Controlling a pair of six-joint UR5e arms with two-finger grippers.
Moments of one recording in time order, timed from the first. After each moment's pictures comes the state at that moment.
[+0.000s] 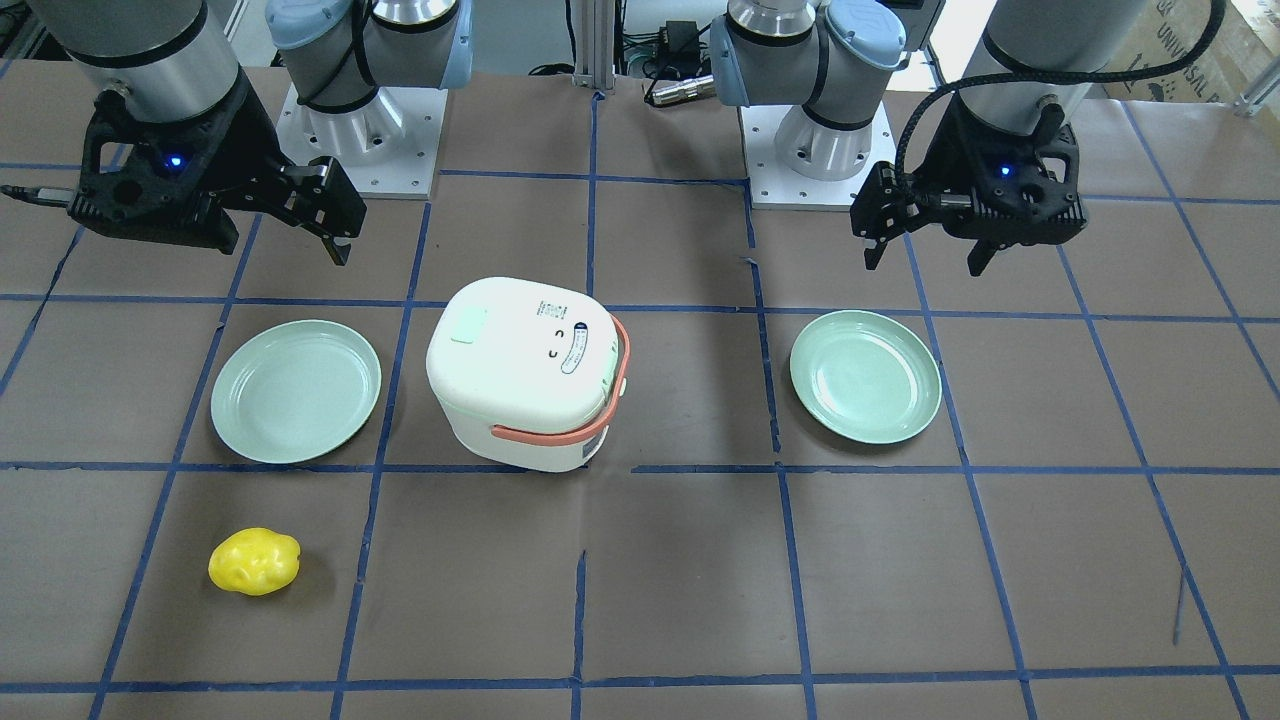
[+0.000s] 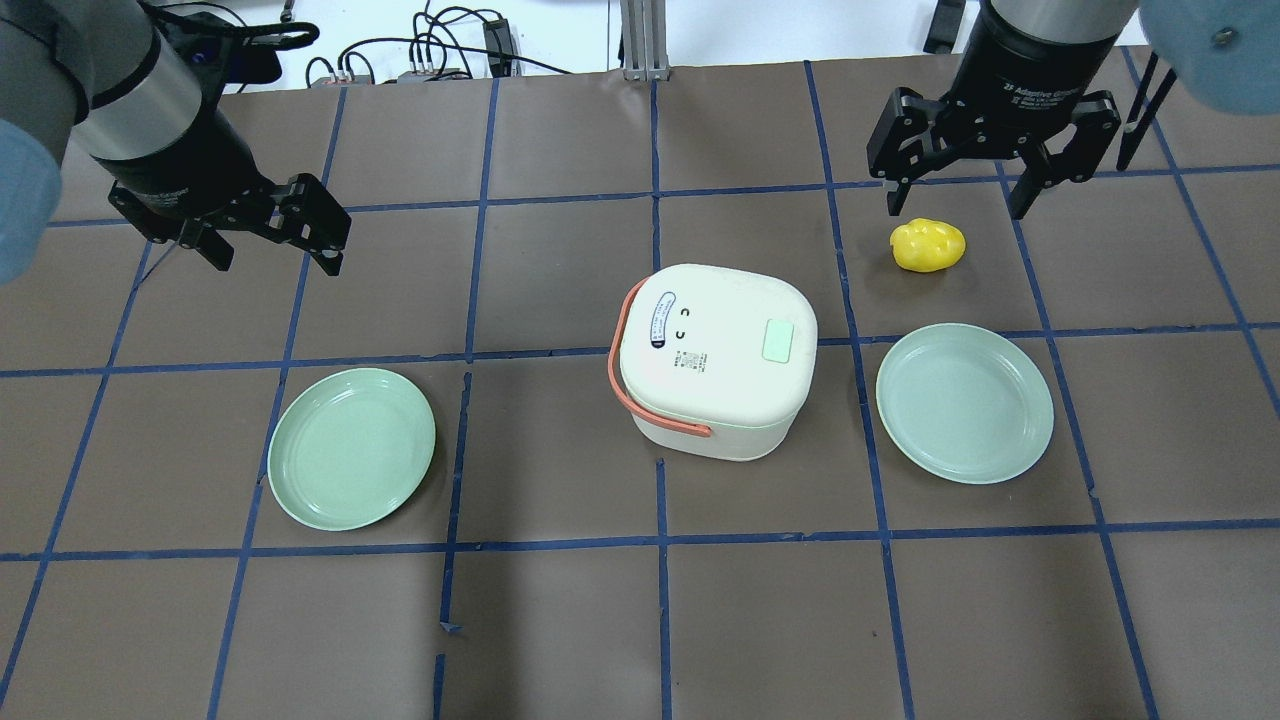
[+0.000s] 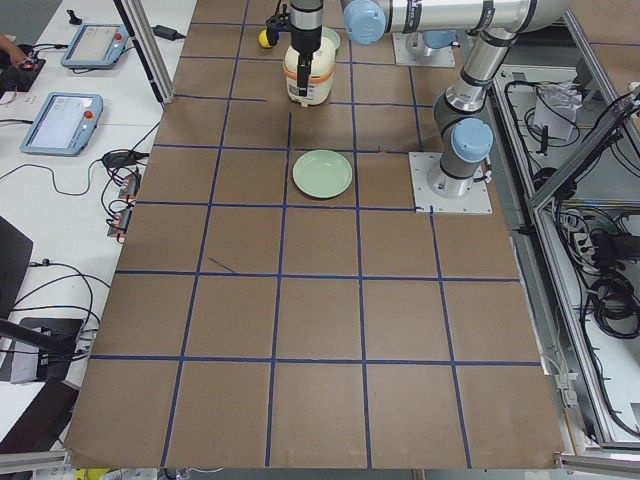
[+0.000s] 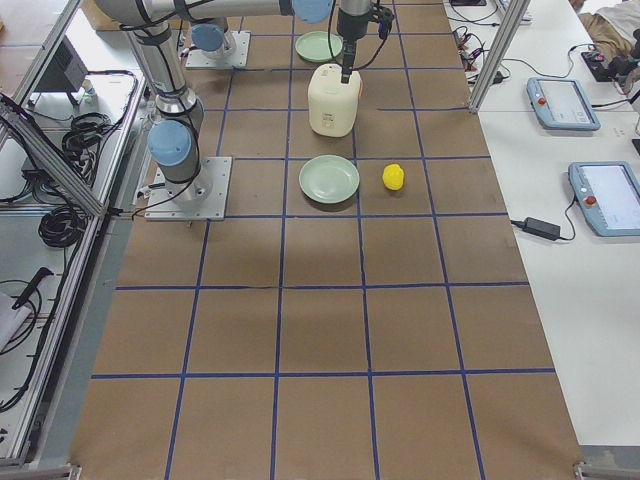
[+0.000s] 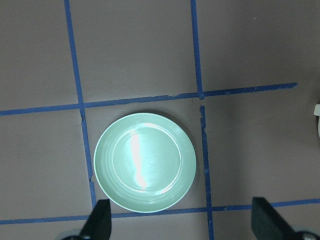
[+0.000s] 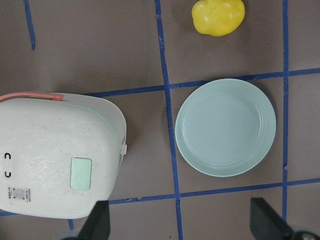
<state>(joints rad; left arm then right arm) -1.48 -1.52 -1.65 -1.51 1.61 0.17 1.57 -1.52 1.47 -1.47 -1.57 0.10</state>
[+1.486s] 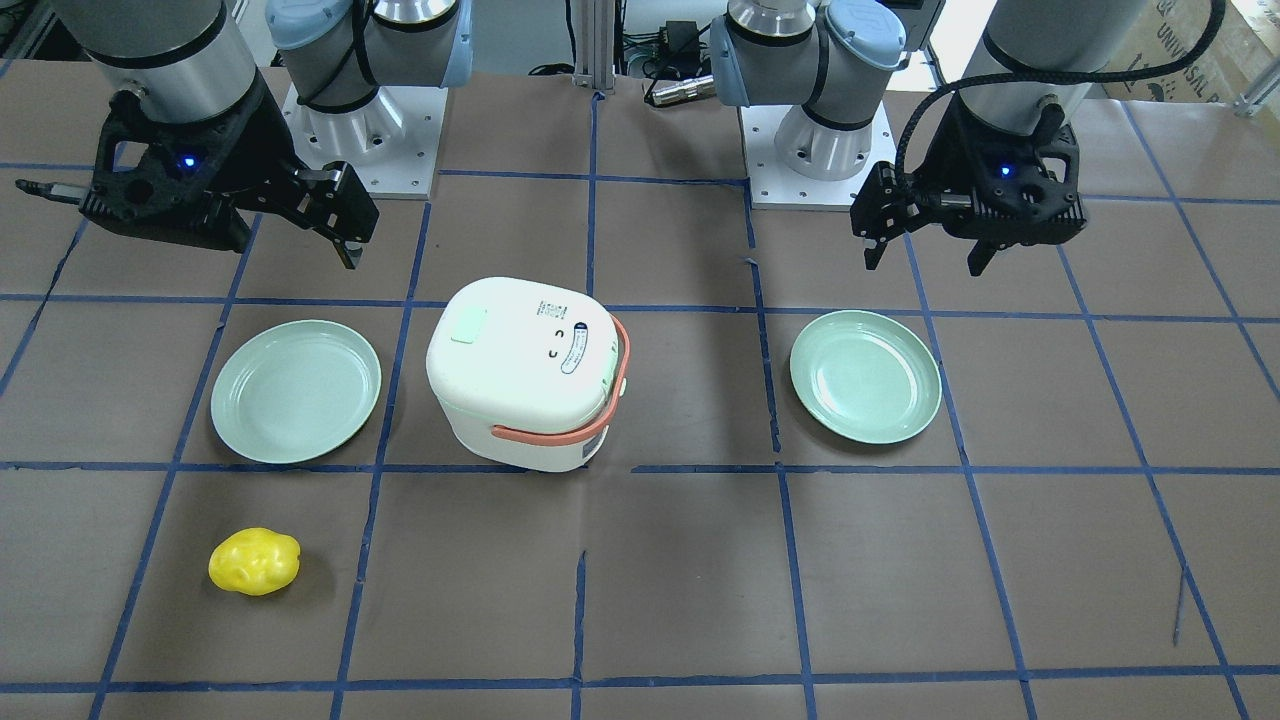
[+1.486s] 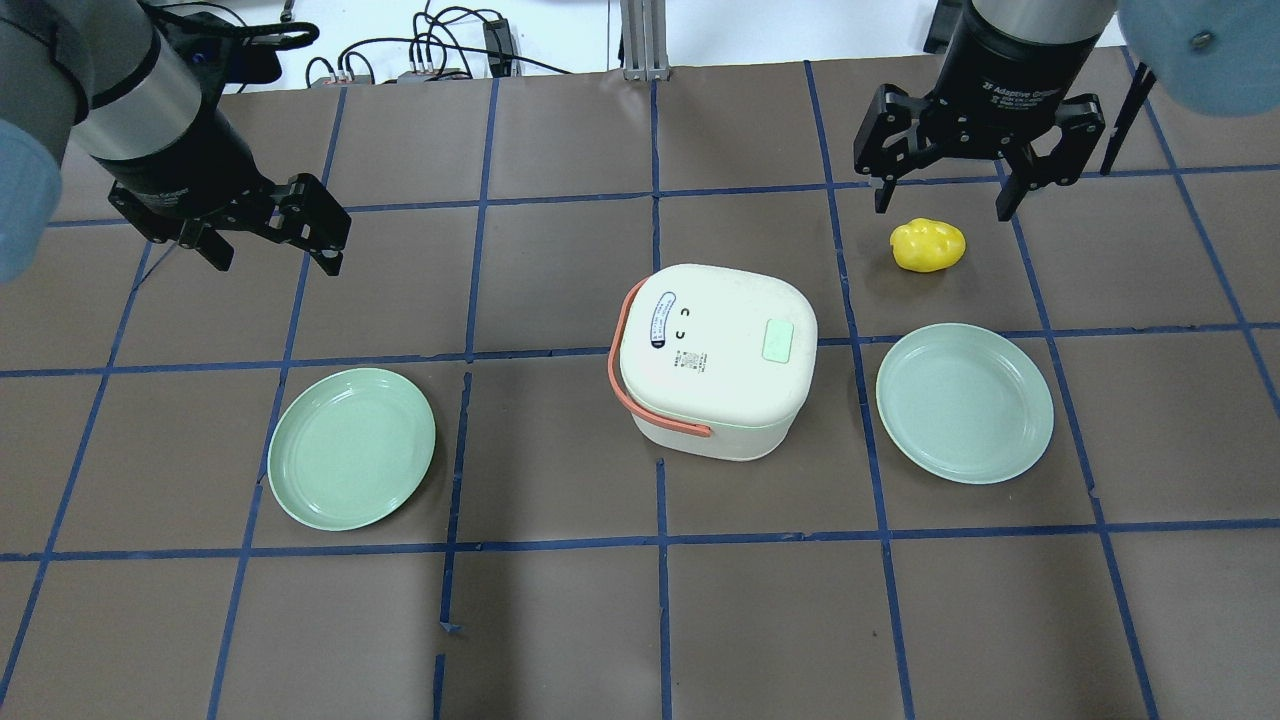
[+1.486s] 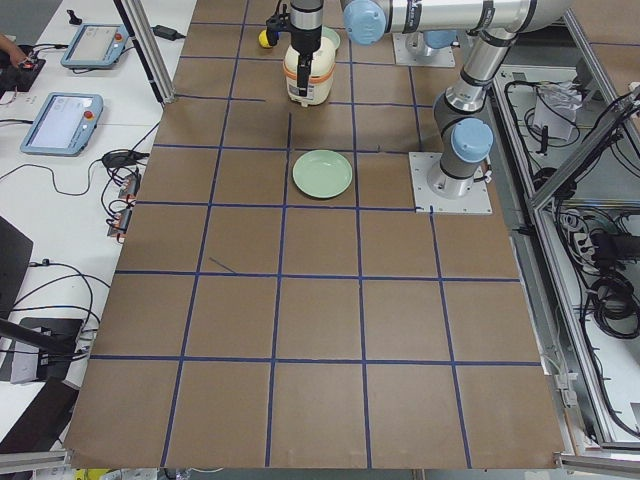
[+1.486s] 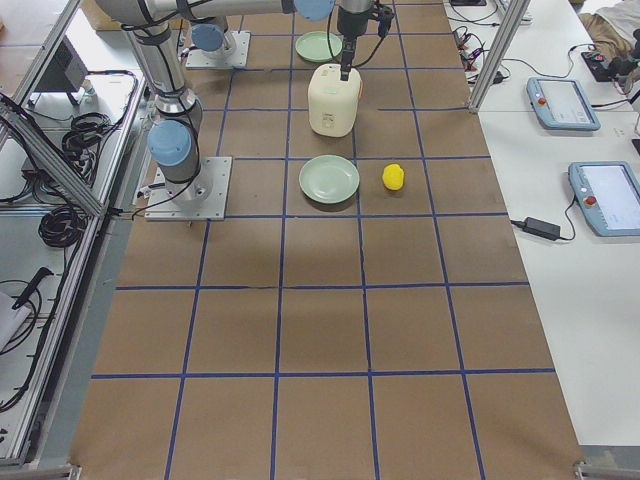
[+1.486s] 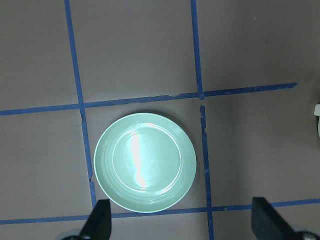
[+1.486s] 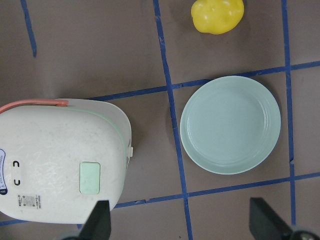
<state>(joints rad) -1.48 -1.52 -1.65 -1.51 1.61 0.17 1.60 -1.51 1.46 -1.47 -1.57 0.17</state>
